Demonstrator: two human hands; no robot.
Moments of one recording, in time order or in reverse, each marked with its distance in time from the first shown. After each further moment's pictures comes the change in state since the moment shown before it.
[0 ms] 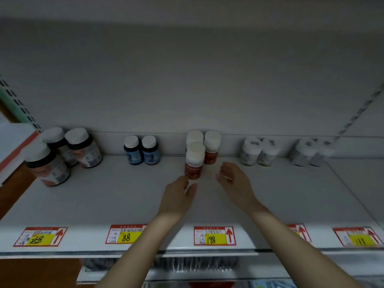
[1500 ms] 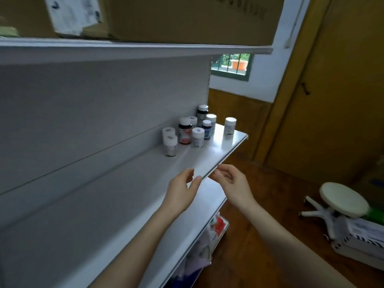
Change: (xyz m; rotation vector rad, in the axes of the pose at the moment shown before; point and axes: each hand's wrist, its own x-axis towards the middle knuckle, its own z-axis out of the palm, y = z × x) left_hand -0.110 0.513 0.571 -0.220 -0.632 0.633; right_hand -0.181 0.257 -0.675 -0.011 0.850 0.204
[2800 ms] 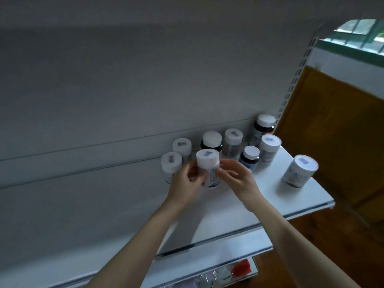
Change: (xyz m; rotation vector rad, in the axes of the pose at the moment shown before) left_hand 0.240 -0.028 0.084 -0.137 0.516 -0.331; right_hand 0.321 0.086 0.026 0.295 -0.700 -0.012
